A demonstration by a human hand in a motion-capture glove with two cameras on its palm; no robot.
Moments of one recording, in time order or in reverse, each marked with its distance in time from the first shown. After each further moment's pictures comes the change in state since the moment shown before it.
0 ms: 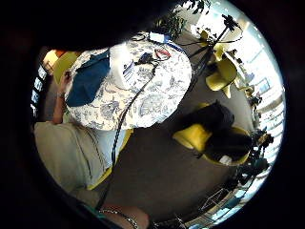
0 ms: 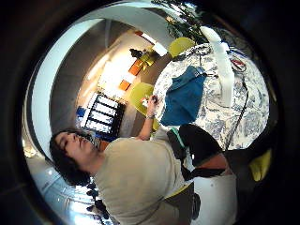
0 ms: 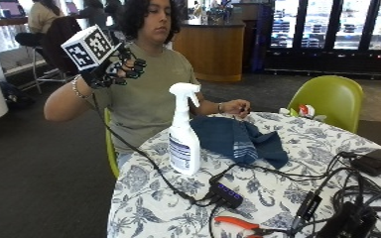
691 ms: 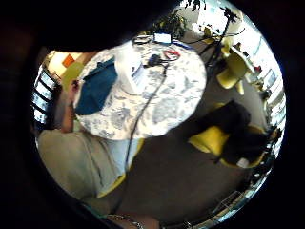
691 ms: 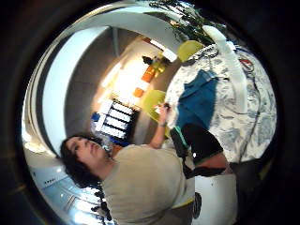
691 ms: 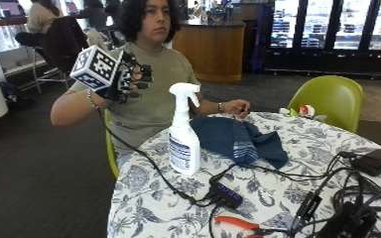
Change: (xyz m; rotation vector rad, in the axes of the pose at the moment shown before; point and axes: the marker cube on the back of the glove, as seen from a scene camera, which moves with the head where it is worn) arm 0.007 -0.025 0.038 0.120 -0.303 0.050
